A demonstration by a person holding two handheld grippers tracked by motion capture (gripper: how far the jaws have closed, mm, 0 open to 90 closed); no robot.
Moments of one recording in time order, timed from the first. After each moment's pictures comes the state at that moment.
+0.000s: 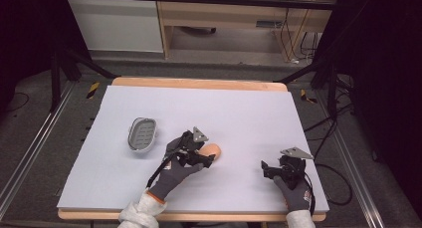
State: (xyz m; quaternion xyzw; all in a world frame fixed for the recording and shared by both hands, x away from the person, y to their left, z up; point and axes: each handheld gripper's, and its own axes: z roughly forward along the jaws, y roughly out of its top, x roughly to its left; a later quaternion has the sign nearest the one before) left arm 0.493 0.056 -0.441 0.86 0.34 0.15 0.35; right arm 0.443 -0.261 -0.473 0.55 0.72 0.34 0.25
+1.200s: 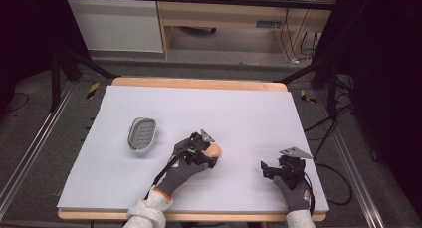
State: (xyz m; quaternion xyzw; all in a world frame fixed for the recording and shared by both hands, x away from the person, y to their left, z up) left arm 0.511 0.040 -0.470 0.88 0.34 0.12 0.31; right arm 0.443 -0.260 -0.474 0.55 0.72 0.34 0.25
